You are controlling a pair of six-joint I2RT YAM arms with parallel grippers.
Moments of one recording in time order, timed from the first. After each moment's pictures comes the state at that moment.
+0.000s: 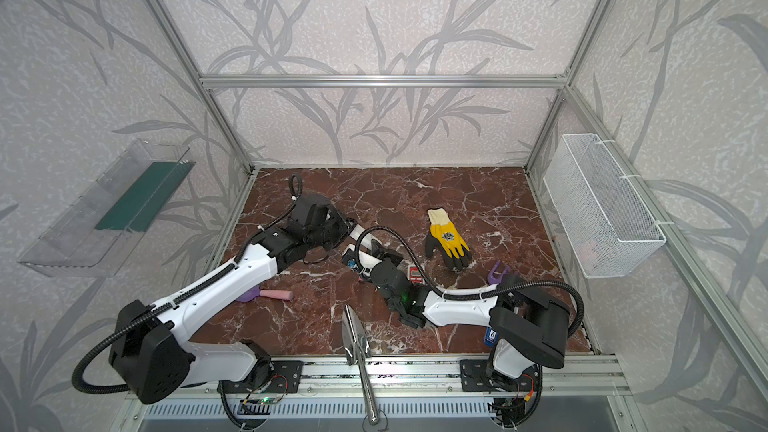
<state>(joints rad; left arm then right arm) -0.56 1.33 1.04 -0.36 0.03 -1.17 1.10 1.56 0.70 0.62 0.68 -0.60</state>
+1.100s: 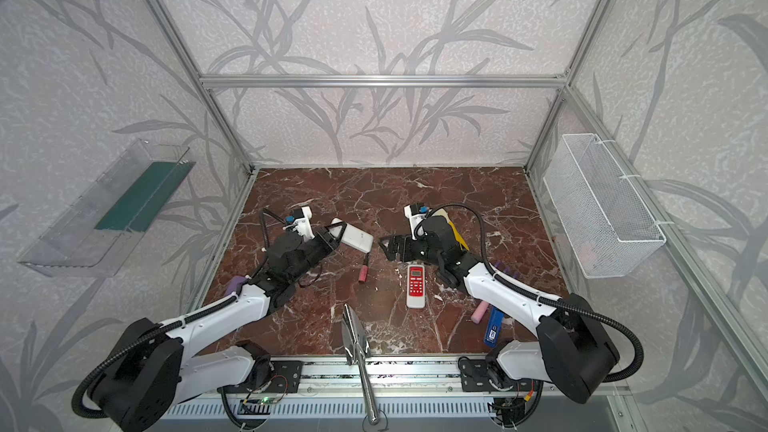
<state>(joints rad) -0.48 1.18 0.46 0.59 0.08 -1.02 0.60 1.33 0.74 0.18 -0.32 0.61</state>
